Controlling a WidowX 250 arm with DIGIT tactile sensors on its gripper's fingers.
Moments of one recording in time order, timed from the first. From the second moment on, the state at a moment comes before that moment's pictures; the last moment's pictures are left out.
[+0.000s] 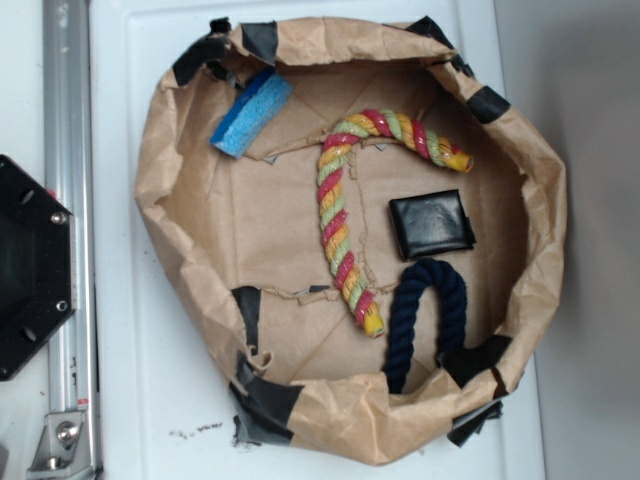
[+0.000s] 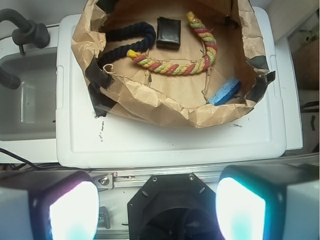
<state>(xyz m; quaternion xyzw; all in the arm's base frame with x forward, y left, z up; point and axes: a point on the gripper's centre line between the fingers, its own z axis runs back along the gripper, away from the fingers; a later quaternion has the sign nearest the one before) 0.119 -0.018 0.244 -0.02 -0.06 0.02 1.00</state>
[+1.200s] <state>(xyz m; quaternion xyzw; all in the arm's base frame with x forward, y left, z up) 0.242 0.035 0.101 0.12 0.03 0.32 0.94</state>
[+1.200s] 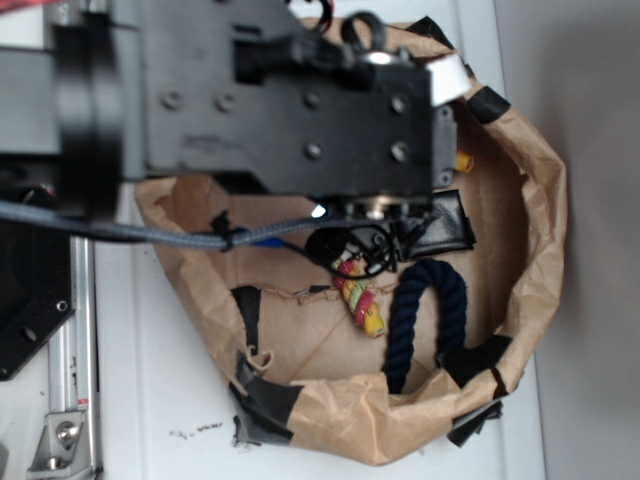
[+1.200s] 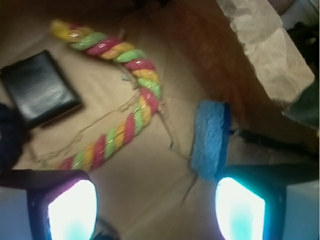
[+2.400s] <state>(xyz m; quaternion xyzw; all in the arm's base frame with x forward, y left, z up) 0.228 0.040 0.074 0.13 0.05 0.32 0.94</state>
